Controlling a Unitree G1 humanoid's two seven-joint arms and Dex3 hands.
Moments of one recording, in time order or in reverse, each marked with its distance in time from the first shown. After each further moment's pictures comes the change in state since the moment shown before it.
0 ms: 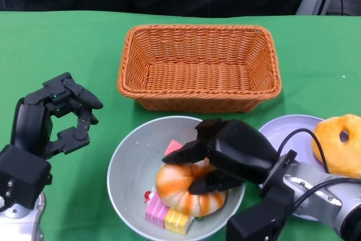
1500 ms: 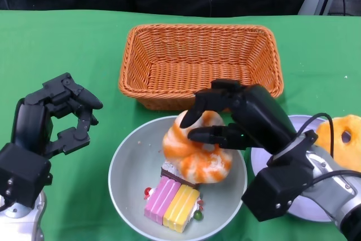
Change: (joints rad) left arm 0.000 0.000 -0.002 -0.002 -0.003 0.018 0.000; right arm 0.039 0.048 -0.247 -0.069 0.307 -0.120 0.118
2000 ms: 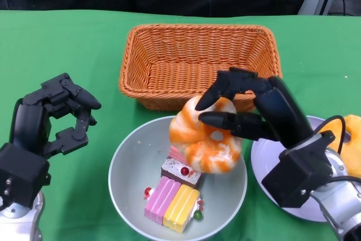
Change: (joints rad) left arm 0.000 0.007 0.001 0.004 -0.002 -0.001 0.000; right arm 0.115 0.038 -0.130 -0.216 0.187 0.108 0.157
